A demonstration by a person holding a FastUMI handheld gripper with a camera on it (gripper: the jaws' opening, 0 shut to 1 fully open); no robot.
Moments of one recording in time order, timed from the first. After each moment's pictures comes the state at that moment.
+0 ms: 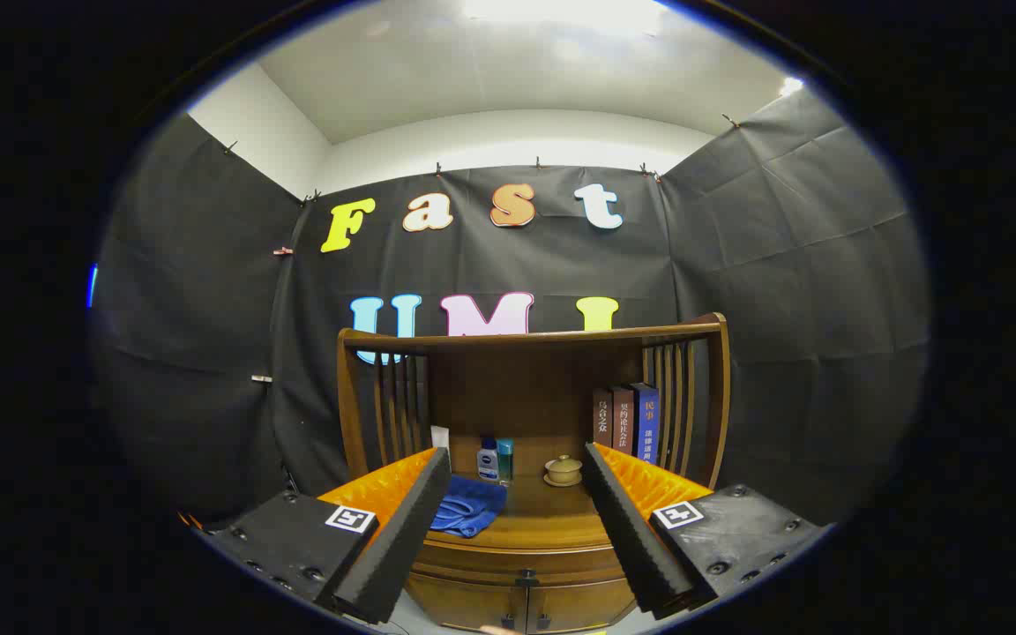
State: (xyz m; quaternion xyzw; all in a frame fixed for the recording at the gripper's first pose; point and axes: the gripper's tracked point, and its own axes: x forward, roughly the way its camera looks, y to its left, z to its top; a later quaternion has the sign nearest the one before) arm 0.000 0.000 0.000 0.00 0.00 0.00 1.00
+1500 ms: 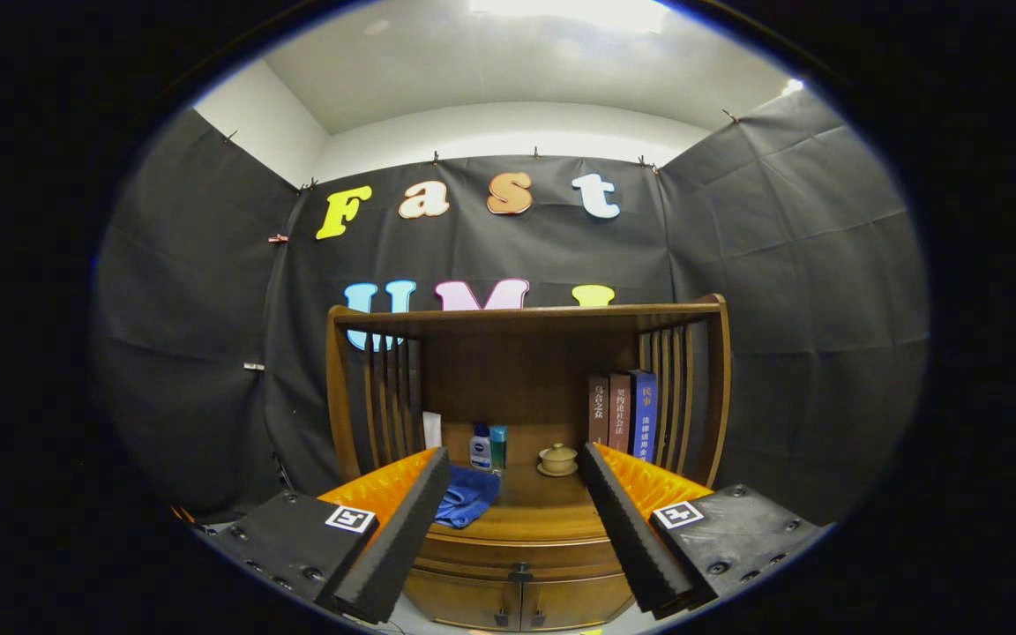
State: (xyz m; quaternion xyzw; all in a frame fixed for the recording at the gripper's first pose) arm 0.011 -0.011 -0.030 0.00 0.02 -0.01 1.00
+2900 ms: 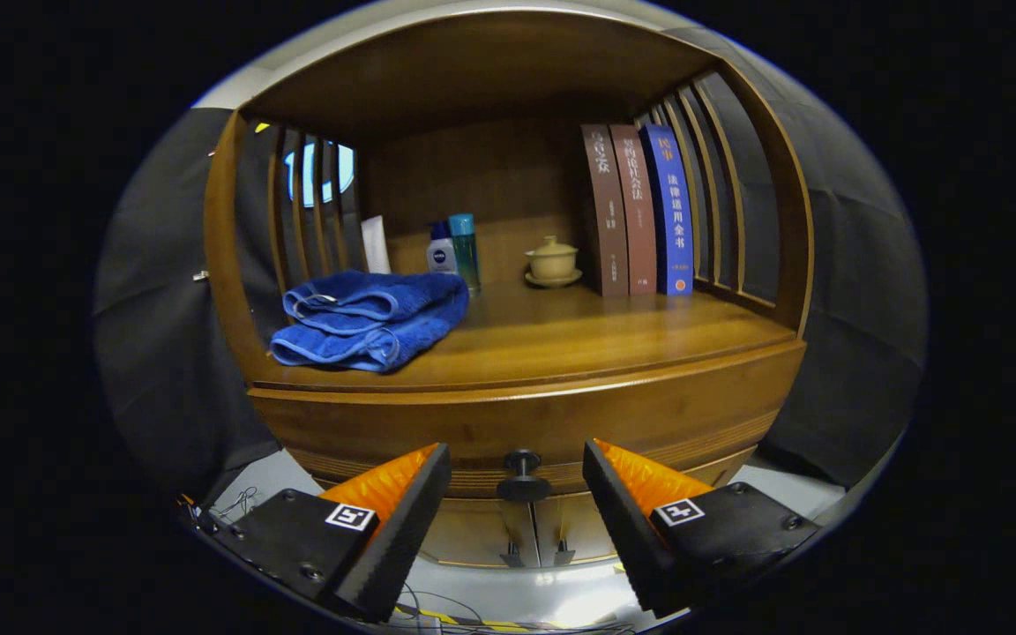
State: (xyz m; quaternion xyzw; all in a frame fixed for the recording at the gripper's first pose) arm 0.076 -0.028 -0.329 0.04 0.26 -0.05 0.96
